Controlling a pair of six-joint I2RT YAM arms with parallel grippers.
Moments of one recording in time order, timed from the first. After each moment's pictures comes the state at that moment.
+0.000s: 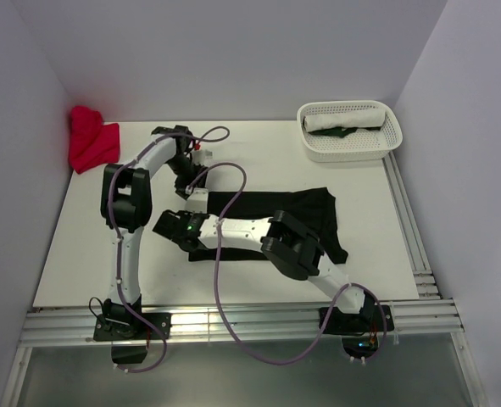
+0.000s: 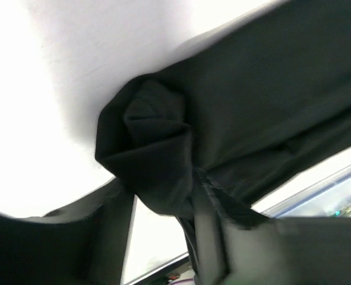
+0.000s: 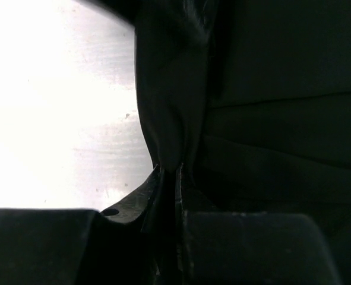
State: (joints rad) left arm -0.25 2.29 1.90 -1.17 0.38 0.06; right arm 1.17 2.34 1.85 -0.63 0.73 1.11
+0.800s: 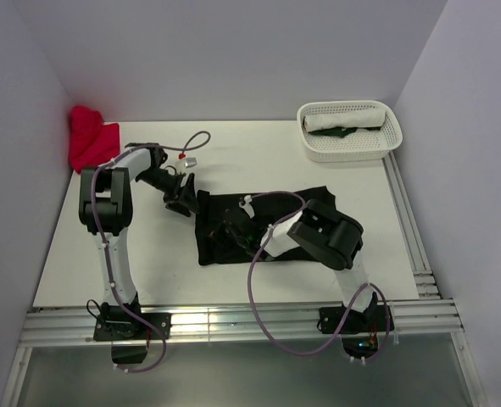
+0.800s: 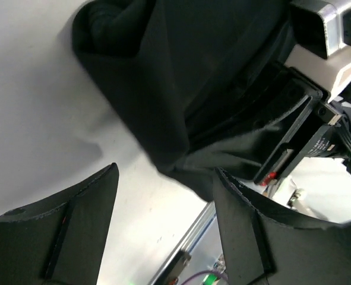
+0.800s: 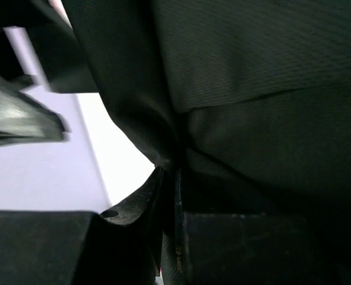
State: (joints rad) left arm -0.08 2.18 1.63 -1.14 0.83 0.32; right arm 0.96 2.02 0.91 0.56 0.11 1.43
